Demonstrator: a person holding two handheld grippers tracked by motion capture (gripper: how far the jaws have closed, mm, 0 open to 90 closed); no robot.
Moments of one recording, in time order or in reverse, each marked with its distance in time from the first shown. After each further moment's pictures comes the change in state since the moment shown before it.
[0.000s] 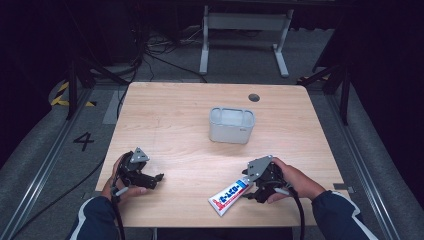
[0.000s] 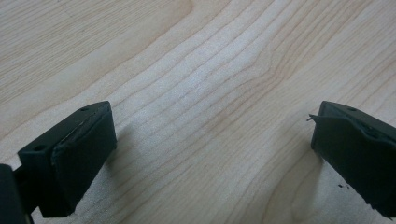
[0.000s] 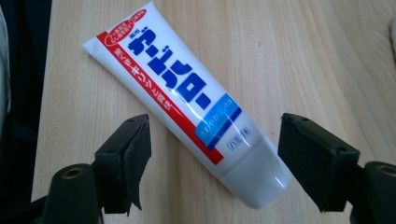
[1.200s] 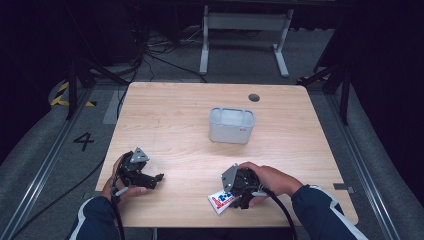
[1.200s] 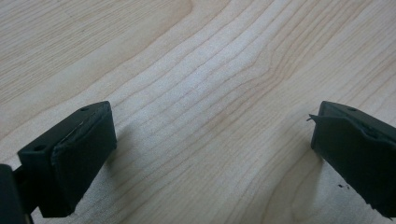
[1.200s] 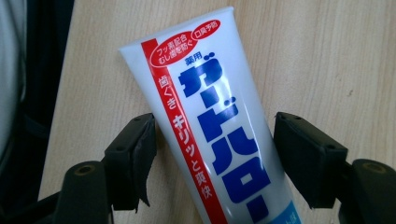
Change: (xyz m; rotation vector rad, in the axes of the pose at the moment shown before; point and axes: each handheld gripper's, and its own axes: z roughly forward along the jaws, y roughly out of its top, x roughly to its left) left arm 0.000 0.000 0.000 0.001 -0.003 0.000; right arm 0.009 0.046 0.049 0.202 0.158 -0.169
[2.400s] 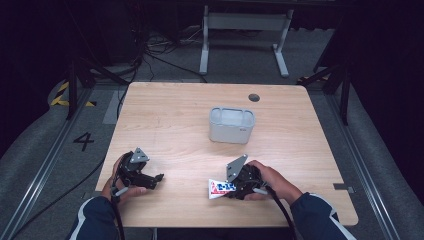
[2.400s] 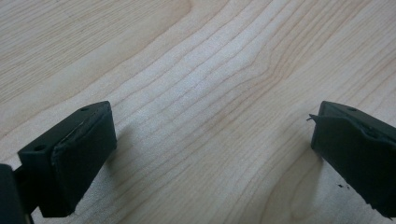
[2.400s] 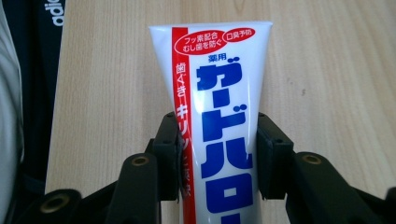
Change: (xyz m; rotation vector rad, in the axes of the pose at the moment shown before) left arm 0.000 0.000 0.000 -0.001 0.000 0.001; right arm -0.006 -0.015 -0.009 -0.196 -0.054 0.191
